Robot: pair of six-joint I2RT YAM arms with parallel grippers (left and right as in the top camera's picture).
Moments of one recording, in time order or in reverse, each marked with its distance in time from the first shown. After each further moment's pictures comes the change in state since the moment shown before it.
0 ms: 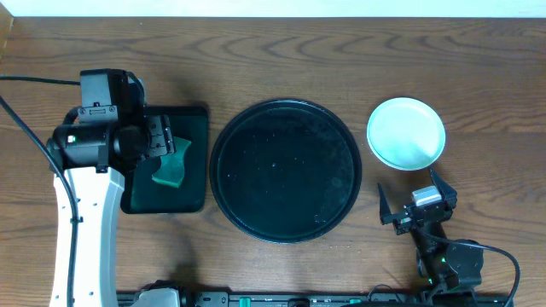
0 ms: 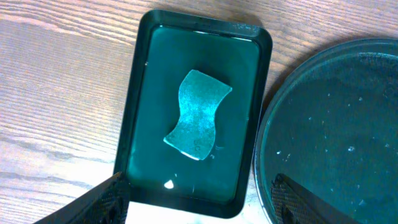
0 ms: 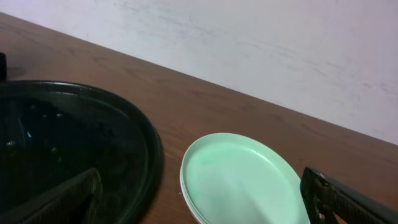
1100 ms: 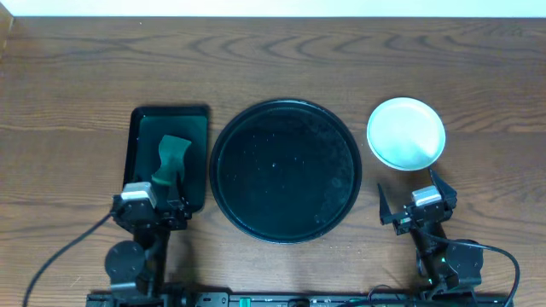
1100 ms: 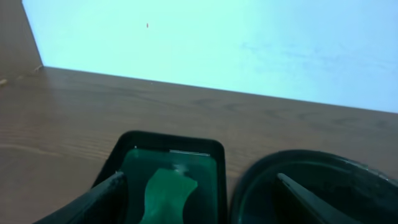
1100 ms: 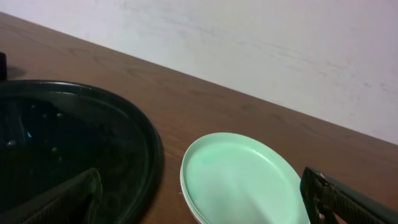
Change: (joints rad) left arm -0.009 -1.269 -1.135 0.847 0.082 -0.025; right arm 0.000 0.002 0.000 0.000 0.000 0.000
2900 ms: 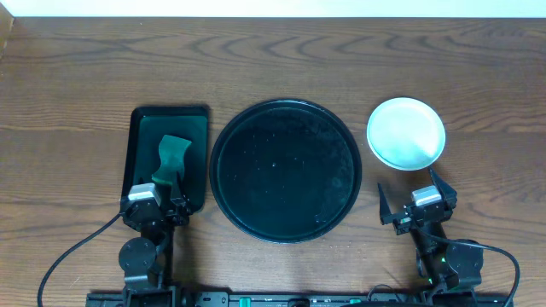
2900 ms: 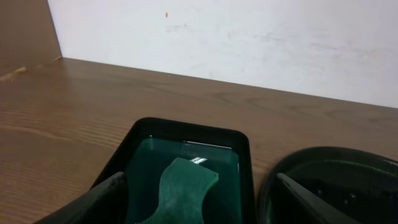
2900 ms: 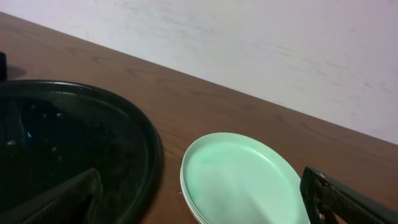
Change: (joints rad) left arm 0.000 -0.032 -0.189 0.167 -0.076 0.000; right arm 0.000 0.000 0.000 0.000 0.000 0.000
